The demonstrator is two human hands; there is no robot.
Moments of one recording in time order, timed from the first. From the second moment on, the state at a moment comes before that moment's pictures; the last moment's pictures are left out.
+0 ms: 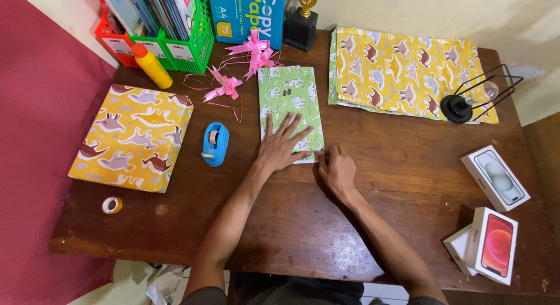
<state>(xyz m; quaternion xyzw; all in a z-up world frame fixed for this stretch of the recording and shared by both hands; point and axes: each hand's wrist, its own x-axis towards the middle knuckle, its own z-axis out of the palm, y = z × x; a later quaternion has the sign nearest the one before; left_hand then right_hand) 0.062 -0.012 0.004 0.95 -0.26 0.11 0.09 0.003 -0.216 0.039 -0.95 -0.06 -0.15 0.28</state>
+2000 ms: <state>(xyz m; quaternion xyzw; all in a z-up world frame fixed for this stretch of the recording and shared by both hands) 0.060 -0.024 0.000 0.97 -0.25 0.04 0.07 0.027 -0.252 0.052 -0.87 -0.27 -0.15 0.38</state>
